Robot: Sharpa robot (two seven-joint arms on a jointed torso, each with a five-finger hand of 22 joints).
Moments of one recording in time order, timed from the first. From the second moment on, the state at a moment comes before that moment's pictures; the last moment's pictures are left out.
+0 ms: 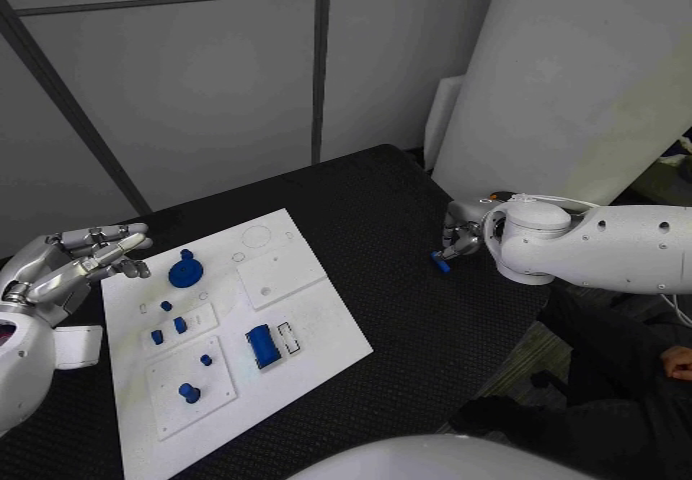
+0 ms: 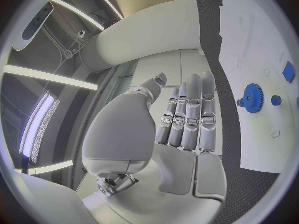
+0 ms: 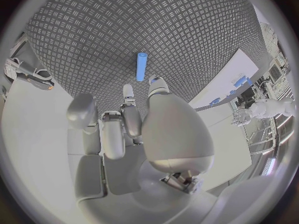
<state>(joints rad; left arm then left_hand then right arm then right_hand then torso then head) 1.11 -0.86 0.09 1.48 -0.21 -0.24 0.30 1.33 -0.18 0.38 0.00 0.10 1.05 0.19 0.08 0.07 1.07 0.12 0.29 0.07 1.13 0.04 0.94 0.31 0.20 1.04 0.14 0.56 0.81 1.03 -1.43 0.01 1.78 -1.55 -0.23 -0.62 1.32 -0.10 -0.17 0.29 0.40 1.09 0.09 0.20 0.16 1.45 0.01 1.23 1.31 1.47 -0.05 1.50 1.31 0.10 1.32 0.06 1.23 1.09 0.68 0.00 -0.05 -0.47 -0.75</state>
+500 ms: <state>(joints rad) 1.11 -0.86 0.09 1.47 -0.21 -0.24 0.30 1.32 -0.18 0.38 0.00 0.10 1.05 0.19 0.08 0.07 1.07 0.12 0.29 0.07 1.13 0.04 0.94 0.31 0.20 1.04 0.14 0.56 0.81 1.03 -1.42 0.00 1.77 -1.57 -0.19 -0.63 1.32 -0.10 -0.17 0.29 0.40 1.09 0.09 0.20 0.16 1.45 0.01 1.23 1.31 1.47 -0.05 1.50 1.31 0.10 1.32 0.06 1.23 1.09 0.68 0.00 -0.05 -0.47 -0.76</state>
